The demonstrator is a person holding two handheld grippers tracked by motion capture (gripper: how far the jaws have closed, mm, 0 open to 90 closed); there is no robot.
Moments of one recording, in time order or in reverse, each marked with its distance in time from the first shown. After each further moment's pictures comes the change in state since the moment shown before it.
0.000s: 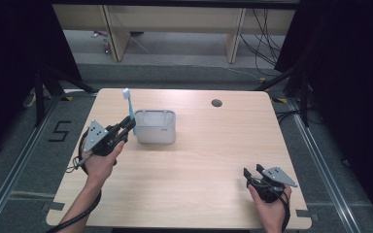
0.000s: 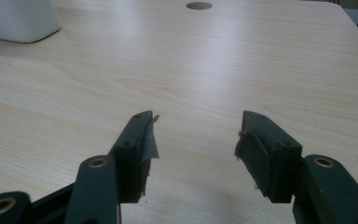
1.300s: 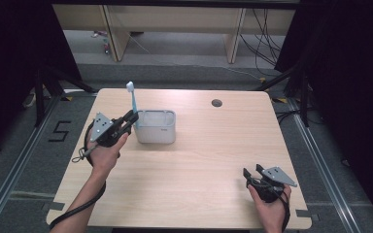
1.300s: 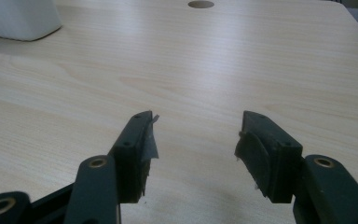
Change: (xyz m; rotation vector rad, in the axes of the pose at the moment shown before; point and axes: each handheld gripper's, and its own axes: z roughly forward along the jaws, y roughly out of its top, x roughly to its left) left arm 0.011 -0.002 0.025 0.018 0.019 -0.020; right arm 0.001 0.000 0.002 -0.004 0.020 0.005
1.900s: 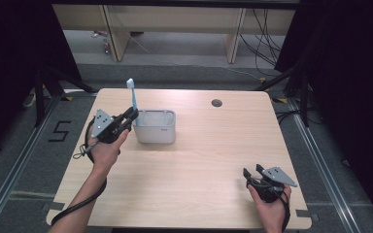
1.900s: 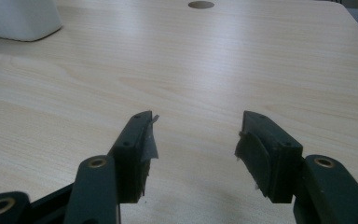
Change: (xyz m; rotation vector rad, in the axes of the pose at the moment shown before) left arm 0.004 0.003 0.008 -0.001 0.011 0.002; right arm 0.000 0.000 -0.001 0.011 0.001 0.006
